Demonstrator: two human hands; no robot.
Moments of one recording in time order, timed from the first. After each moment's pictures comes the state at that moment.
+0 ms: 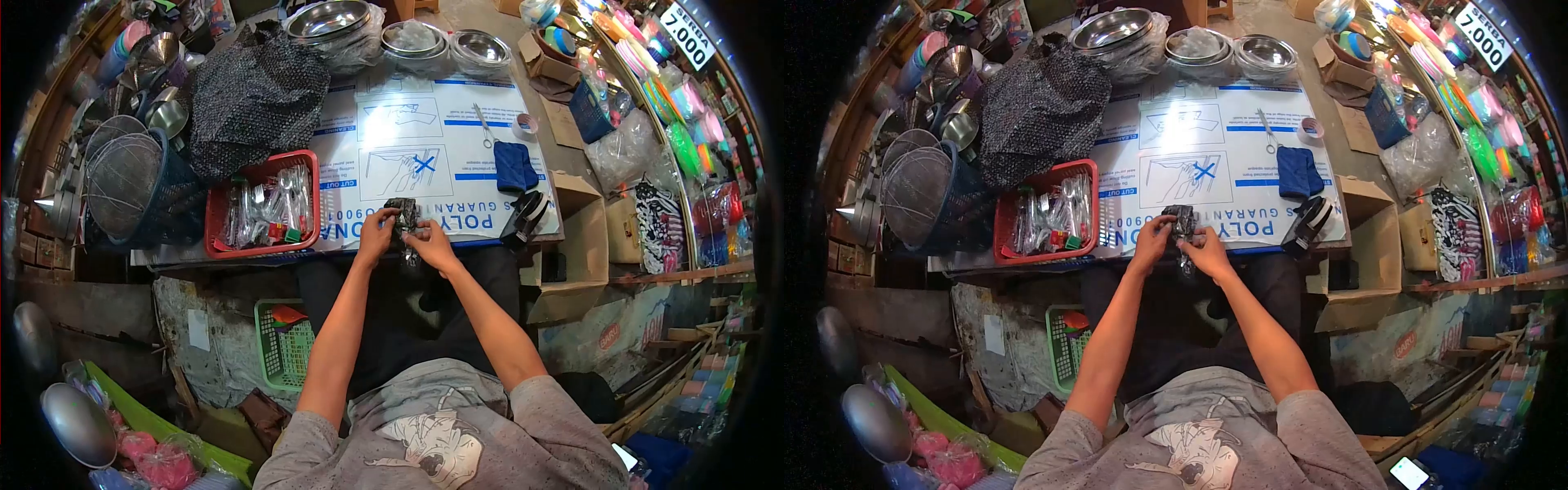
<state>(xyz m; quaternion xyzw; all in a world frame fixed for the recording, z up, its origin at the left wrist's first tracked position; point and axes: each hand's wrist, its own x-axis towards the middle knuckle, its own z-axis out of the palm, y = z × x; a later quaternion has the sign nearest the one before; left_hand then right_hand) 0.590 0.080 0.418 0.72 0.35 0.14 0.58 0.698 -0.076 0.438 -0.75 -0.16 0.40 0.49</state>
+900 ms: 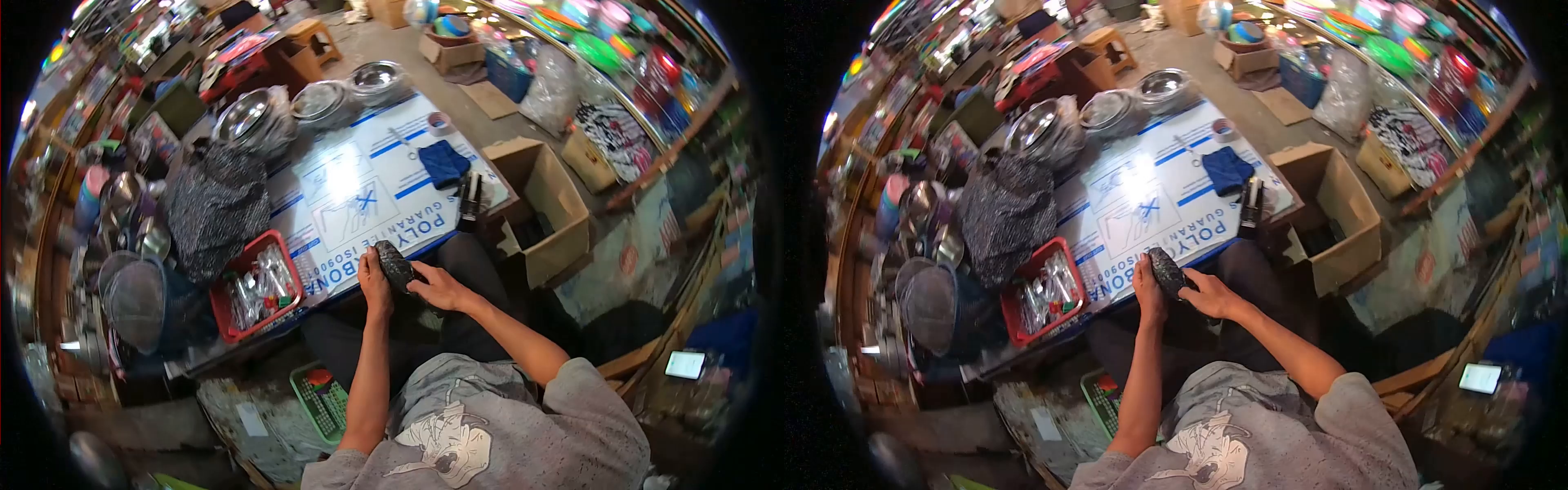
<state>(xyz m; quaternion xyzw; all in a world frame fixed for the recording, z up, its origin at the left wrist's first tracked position) 0.595 -0.042 0.535 0.43 0.25 0.22 0.84 0.655 -0.206 0.588 -0.71 -0.24 0.43 0.50</state>
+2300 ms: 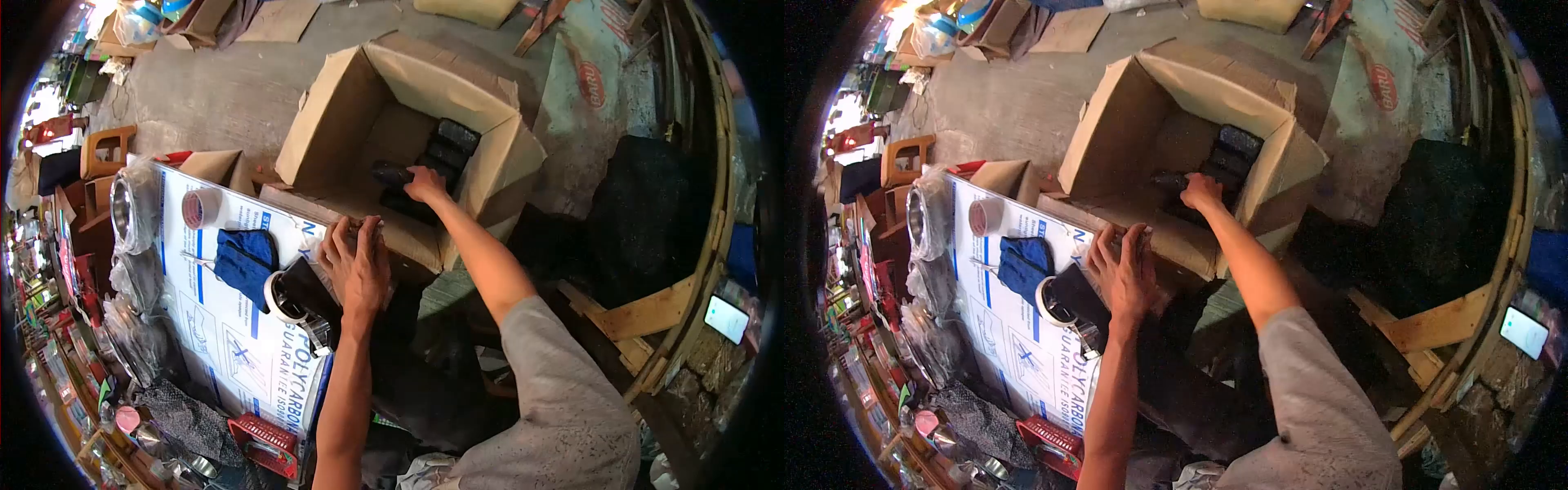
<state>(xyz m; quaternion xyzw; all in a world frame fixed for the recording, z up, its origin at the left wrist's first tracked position) 0.943 -0.280 0.407 0.98 -0.14 0.01 0.17 1.026 -0.467 0.176 -0.86 0.20 0.26 0.38</state>
